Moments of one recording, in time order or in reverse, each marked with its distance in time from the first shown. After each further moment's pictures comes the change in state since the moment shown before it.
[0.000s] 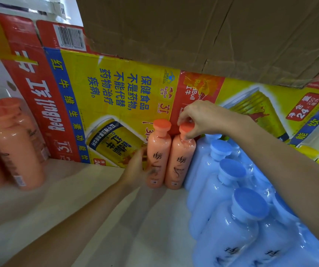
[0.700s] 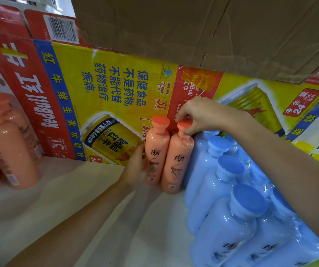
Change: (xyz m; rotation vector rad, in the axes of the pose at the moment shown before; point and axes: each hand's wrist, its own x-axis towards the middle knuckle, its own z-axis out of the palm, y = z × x) left_hand 0.000 -0.009 0.009 -0.001 0.021 0.075; right_hand 0.000 -0.001 0.001 0.016 -0.042 0.028
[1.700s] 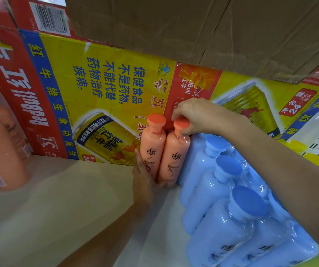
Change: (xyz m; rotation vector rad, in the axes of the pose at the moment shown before) left_hand -0.035 -0.003 0.066 0.078 0.304 -0.194; right_hand 0.000 -0.004 0.003 -0.105 -0.035 0.011
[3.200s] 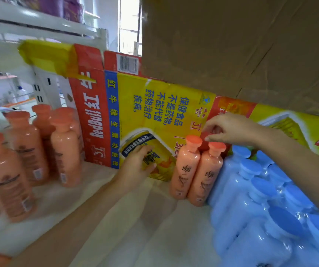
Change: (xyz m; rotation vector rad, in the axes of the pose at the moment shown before) left_hand 0.057 0.039 -0.162 0.332 -0.183 0.304; right_hand 0.003 -0.008 -0.030 0.100 0.073 0.014
